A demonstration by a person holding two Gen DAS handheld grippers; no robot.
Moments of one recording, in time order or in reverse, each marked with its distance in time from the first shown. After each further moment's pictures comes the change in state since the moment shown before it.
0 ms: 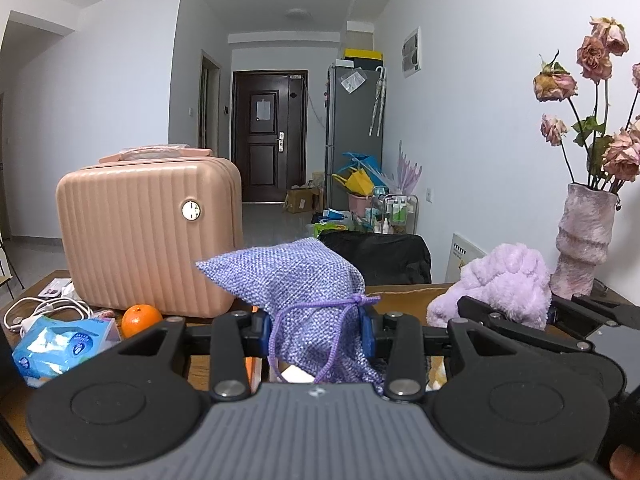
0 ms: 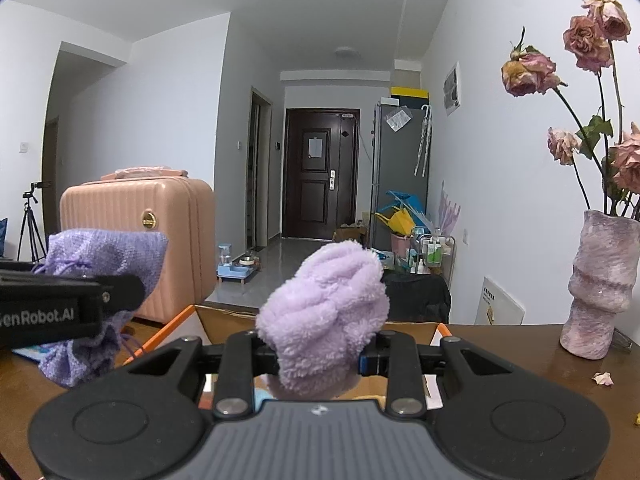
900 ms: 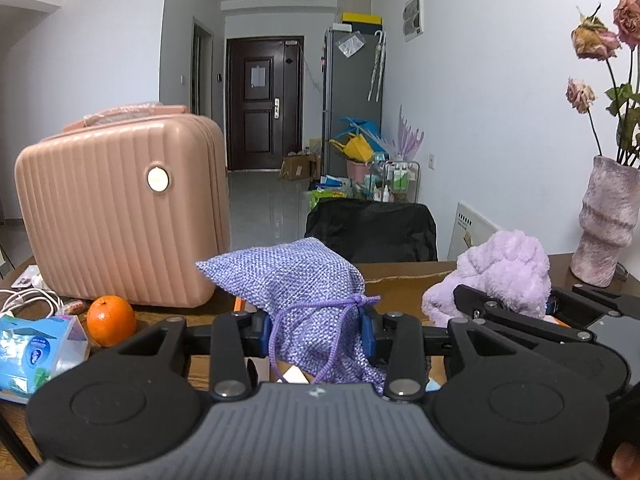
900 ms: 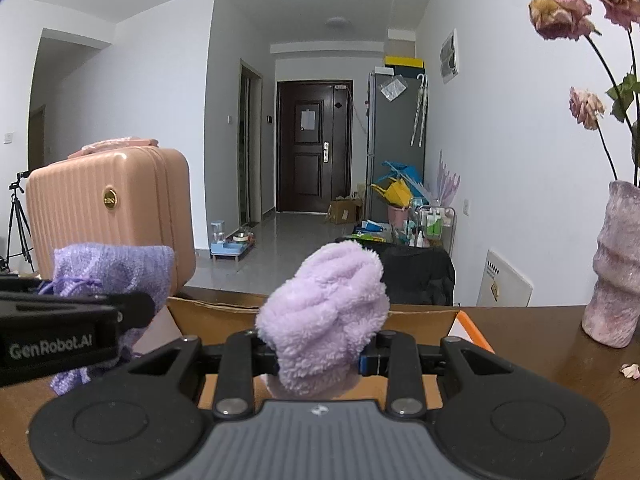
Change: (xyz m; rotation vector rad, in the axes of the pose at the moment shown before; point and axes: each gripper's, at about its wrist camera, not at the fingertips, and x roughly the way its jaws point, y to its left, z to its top) left arm 0.081 0.003 0.002 0.005 0.116 -0.010; right arm 0.080 -0.004 0.003 0.029 0.090 -0.012
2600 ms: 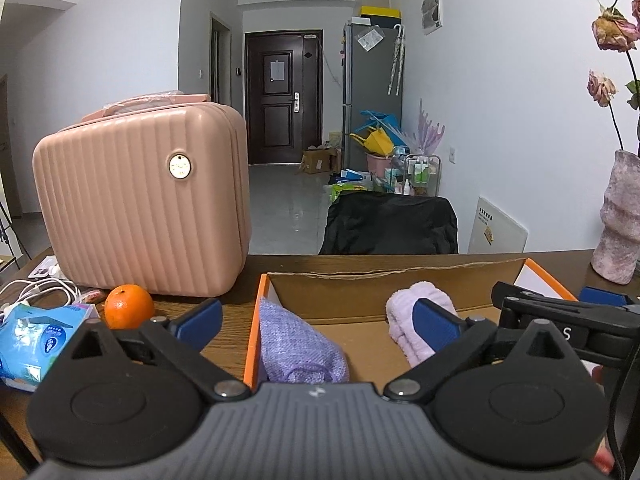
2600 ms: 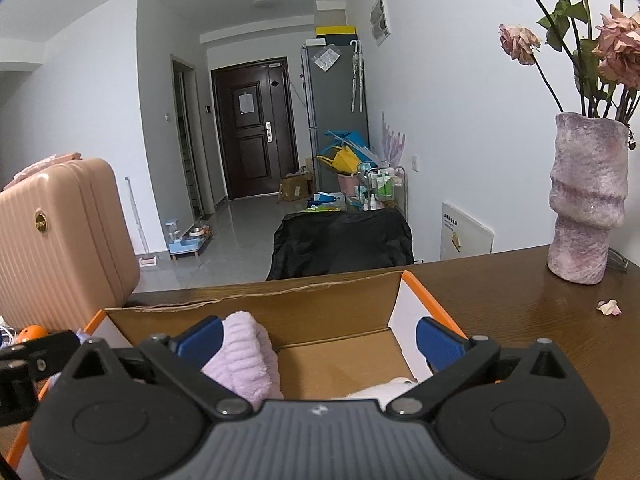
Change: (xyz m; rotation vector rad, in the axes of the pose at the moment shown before) left arm -0.003 0.003 -0.005 -0.011 0.011 0.069; right arm 0.017 -0.040 -0.007 0.177 0.077 -0.125
